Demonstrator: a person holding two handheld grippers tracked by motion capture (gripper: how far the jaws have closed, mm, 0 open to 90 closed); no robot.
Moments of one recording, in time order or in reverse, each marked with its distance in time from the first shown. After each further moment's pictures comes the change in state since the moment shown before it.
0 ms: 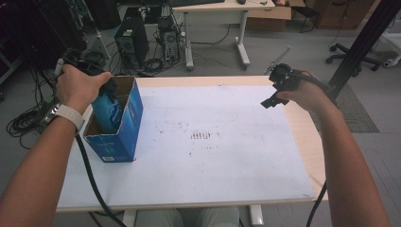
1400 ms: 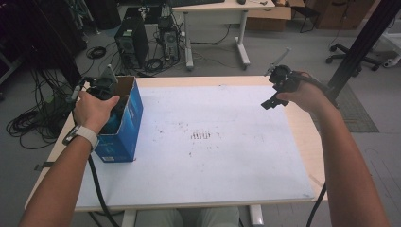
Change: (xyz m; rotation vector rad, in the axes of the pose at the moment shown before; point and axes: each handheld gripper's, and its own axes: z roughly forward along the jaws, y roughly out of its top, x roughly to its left) left arm 0.002 -0.010 0.080 0.026 -0.011 -0.024; right arm -0.001 -0.003 0.005 0.012 0.004 0.008
